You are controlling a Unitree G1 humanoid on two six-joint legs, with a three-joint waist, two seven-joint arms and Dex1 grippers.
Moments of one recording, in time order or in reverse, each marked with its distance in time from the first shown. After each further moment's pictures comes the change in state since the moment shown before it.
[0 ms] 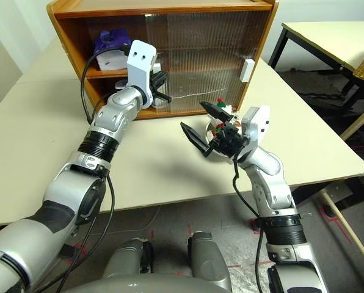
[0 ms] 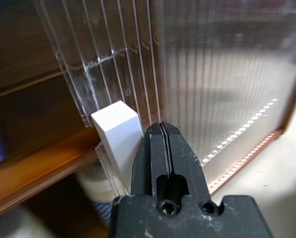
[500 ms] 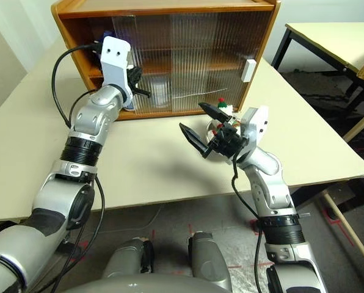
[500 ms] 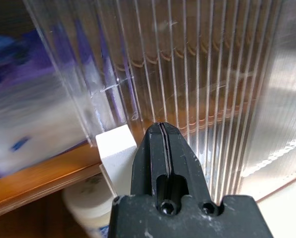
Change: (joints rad) left arm 0.114 0.080 0.050 -0.253 0.012 0.144 0.082; right arm -0.004 0.006 0.001 0.012 0.000 -0.002 0.016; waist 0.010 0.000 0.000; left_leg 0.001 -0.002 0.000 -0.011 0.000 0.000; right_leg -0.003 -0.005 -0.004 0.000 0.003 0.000
